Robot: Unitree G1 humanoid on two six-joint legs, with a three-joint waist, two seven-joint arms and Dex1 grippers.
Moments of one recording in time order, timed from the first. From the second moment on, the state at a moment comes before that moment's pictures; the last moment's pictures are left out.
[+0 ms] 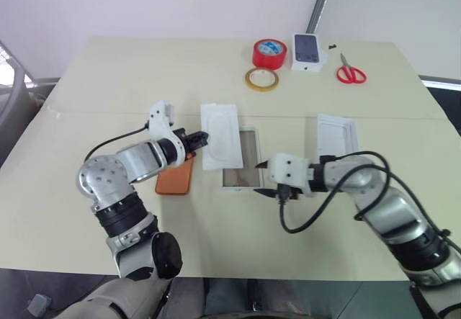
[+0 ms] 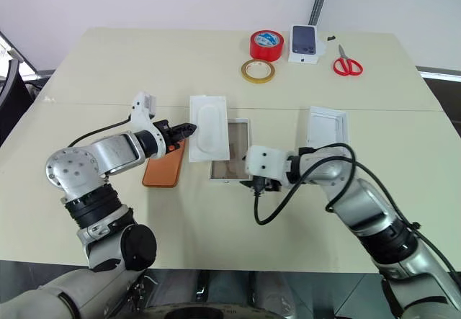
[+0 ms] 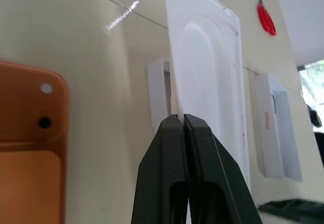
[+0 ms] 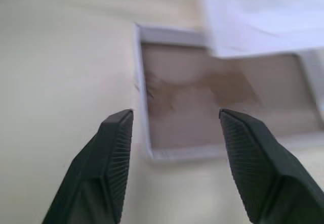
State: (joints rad) left arm -0.67 -0.02 0.58 -0.24 -0.88 1.61 0.22; right arm -0.36 -0.79 0.24 -0.45 0.06 0.53 0.98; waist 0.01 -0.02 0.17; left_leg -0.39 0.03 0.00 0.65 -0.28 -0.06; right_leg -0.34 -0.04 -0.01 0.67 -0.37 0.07
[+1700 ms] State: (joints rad) left arm -0.21 0.73 0.10 -0.36 -0.63 0.81 -0.60; right arm -0.69 -0.41 0.43 -0.06 -0.05 0.69 0.59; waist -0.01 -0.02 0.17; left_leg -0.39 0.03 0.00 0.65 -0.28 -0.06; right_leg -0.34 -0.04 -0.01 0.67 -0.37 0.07
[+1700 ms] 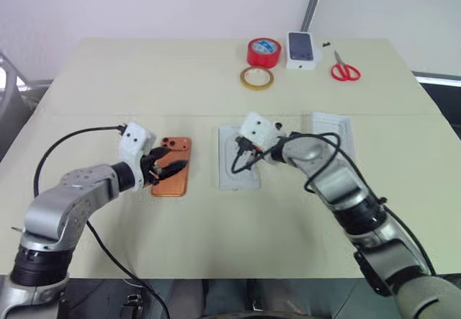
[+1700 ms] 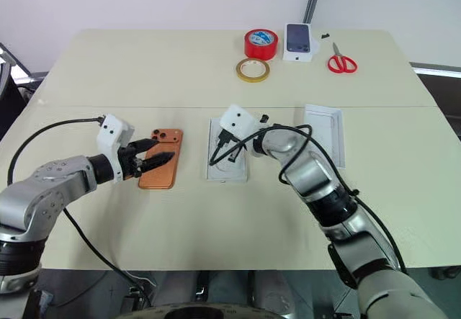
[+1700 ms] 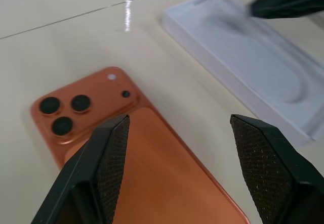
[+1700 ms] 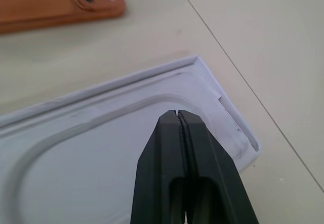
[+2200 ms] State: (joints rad) left arm -0.11 0.75 0.06 -0.41 -0.59 0.73 -0.73; right arm -0.79 -0.30 0.47 0.25 -0.22 0.55 0.53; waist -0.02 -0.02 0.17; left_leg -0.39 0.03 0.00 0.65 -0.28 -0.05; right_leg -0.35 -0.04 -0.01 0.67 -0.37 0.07
